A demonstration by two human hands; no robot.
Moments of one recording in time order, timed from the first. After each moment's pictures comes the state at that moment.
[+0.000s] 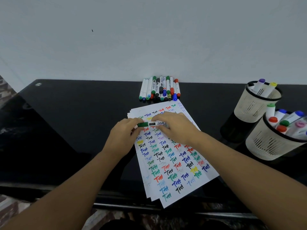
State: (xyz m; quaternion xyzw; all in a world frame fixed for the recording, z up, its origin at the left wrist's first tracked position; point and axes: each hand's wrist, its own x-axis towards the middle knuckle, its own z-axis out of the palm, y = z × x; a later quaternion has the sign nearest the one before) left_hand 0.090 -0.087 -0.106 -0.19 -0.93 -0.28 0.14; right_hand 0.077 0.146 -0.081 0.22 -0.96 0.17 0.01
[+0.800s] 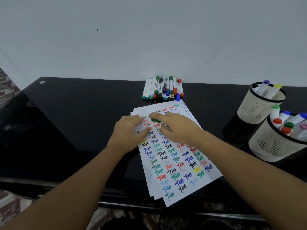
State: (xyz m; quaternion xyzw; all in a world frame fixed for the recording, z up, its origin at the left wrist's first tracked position) left_hand 0.078 -0.088 -0.112 -0.14 -0.95 -0.26 0.10; right_hand 0.081 0.140 -0.074 0.23 -0.96 0.16 -0.03
